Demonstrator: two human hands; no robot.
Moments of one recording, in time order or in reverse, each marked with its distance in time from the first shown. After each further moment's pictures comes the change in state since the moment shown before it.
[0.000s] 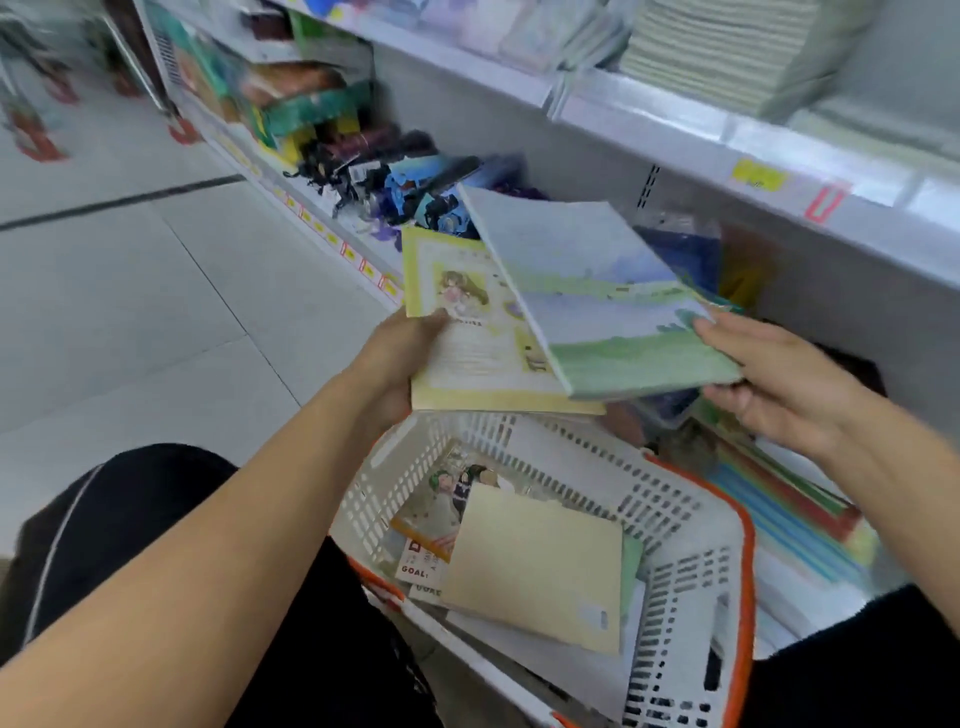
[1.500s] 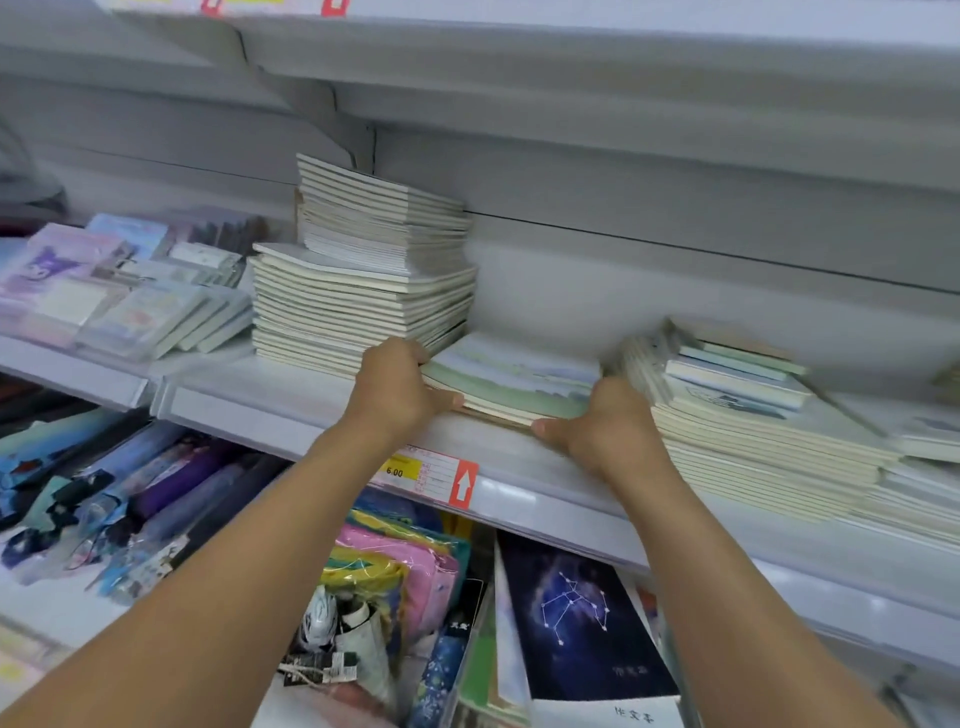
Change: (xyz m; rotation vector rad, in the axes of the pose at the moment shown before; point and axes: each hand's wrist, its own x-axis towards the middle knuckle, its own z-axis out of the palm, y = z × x) left_hand 0.144 0.098 0.346 0.901 -0.276 0.788; right_hand 0.051 -0.164 -0.124 -0.874 0.881 -0.126
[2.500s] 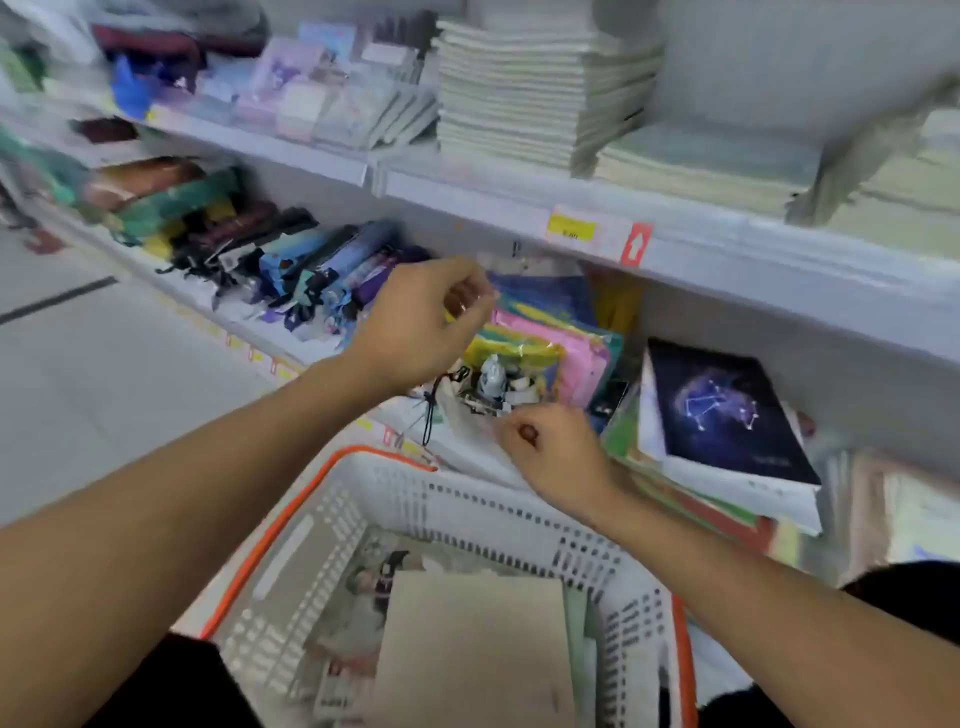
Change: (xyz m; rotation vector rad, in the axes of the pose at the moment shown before) left_hand -0.180 -0.085 -0.078 0.203 -0.018 0.216; right_hand -0.164 0.058 0.189 0.149 -0.424 -0.667
